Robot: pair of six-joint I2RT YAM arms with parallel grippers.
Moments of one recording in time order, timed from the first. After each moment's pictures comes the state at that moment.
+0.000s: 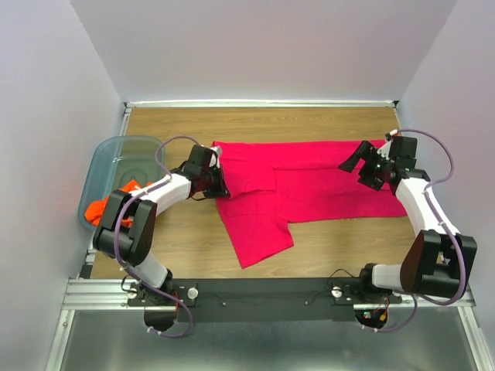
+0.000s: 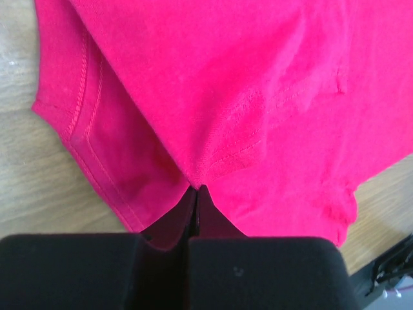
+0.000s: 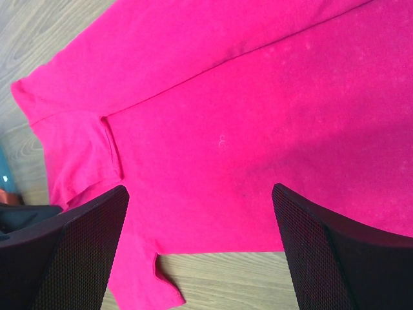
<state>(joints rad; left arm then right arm) -0.37 1.60 0.89 -0.21 0.30 -0.50 -0.16 1.32 0.91 -0.40 -0.36 0.47</state>
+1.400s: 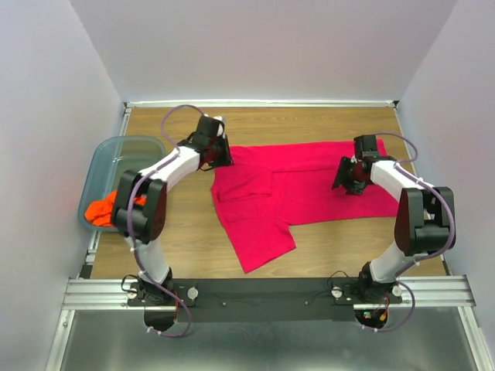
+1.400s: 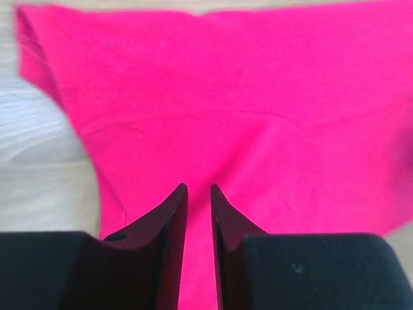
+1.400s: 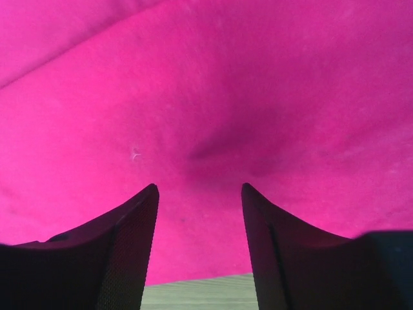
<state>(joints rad) -0.34 1.75 1.27 -0.31 0.16 -0.45 0.02 1.61 1.00 -0.49 -0.05 0.41</state>
